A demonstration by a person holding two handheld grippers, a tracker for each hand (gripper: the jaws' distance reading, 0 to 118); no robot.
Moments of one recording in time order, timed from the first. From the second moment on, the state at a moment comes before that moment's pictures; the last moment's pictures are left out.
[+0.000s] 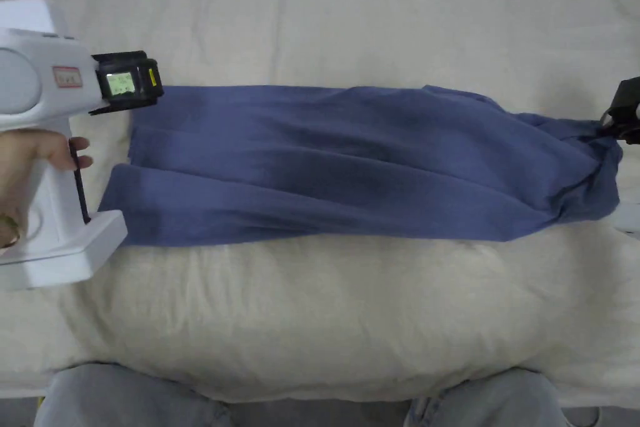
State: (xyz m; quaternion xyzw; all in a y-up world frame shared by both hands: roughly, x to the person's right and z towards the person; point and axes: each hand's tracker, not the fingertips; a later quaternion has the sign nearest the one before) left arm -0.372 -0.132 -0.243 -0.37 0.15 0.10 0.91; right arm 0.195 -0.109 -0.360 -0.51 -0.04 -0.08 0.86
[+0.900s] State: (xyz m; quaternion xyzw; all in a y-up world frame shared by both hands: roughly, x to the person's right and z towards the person) left arm -0.375 -0.172 -0.338 -0.48 0.13 0.07 0.87; right arm 0.192 -0.114 -0.356 -0.51 -0.04 -0.09 0.86
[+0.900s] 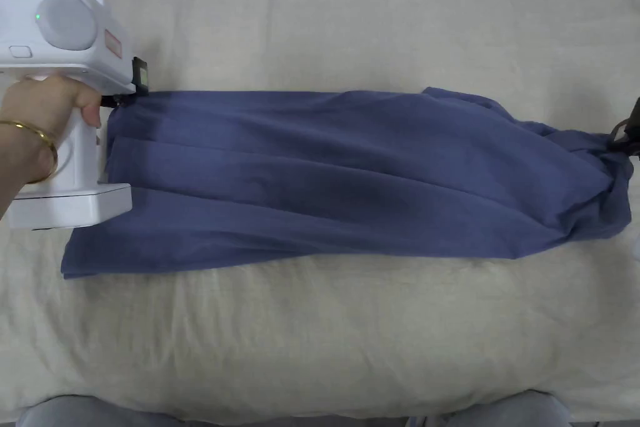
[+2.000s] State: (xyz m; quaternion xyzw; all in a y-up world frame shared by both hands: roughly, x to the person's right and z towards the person) left arm -0.431 0.173 -0.136 -0.10 0.22 0.12 0.96; right arm 0.199 0.199 -0.221 -0.20 0.01 -0.15 0.97
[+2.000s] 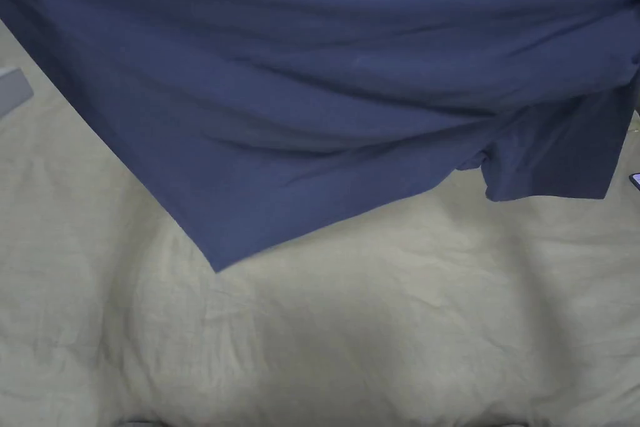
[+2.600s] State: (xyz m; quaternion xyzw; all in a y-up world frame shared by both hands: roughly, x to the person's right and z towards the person) left arm -0.442 0.228 -0.286 -0.09 0.31 0.04 0.95; right arm 0.141 0.222 -0.373 -0.22 -0.01 -0.14 0.96
